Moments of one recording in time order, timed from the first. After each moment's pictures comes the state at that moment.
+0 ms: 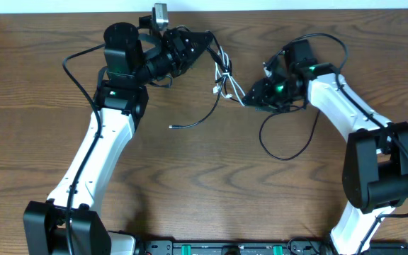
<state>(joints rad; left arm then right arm) -0.17 1.54 1.20 0.18 0.82 -1.16 0.22 1.96 1.39 -0.69 -0.61 0.41</state>
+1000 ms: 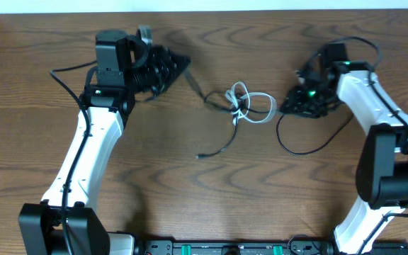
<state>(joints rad) -0.09 1.54 1.20 -0.27 0.72 -0.98 0.06 1.96 1.39 -0.90 -0.43 0.13</state>
